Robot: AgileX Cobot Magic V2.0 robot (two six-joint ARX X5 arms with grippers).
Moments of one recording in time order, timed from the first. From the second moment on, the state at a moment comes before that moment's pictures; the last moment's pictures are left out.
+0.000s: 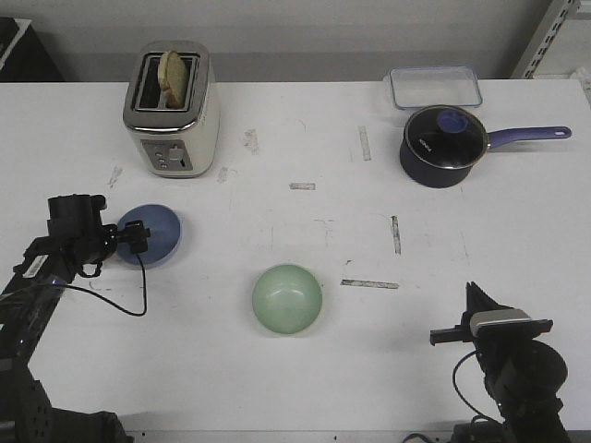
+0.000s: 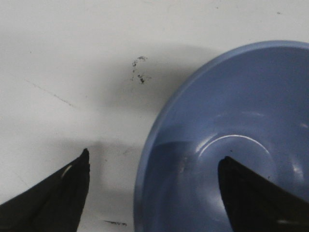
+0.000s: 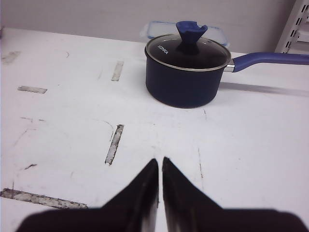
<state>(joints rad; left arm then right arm) 0.18 1.51 1.02 -0.35 0.12 -0.04 0.09 0.32 0.50 -0.46 0.02 -0.05</state>
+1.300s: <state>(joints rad) -0.31 1.35 1.48 -0.86 0.31 -0.05 0.09 0.32 0.50 -0.46 0.02 -0.05</state>
